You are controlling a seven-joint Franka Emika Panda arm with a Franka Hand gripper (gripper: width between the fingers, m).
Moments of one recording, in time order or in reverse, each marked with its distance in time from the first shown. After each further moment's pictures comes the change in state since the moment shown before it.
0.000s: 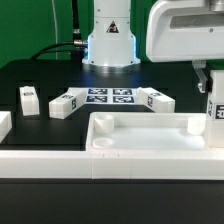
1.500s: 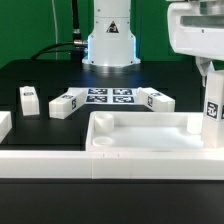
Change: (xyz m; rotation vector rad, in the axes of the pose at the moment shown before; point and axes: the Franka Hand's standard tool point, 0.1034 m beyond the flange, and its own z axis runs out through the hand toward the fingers) arm -0.003 -0.006 0.002 0.065 -0.038 0.929
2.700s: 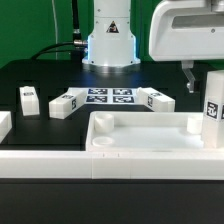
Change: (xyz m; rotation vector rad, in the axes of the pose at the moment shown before) arm 0.003 0.001 -0.001 -0.092 0.045 -1.079
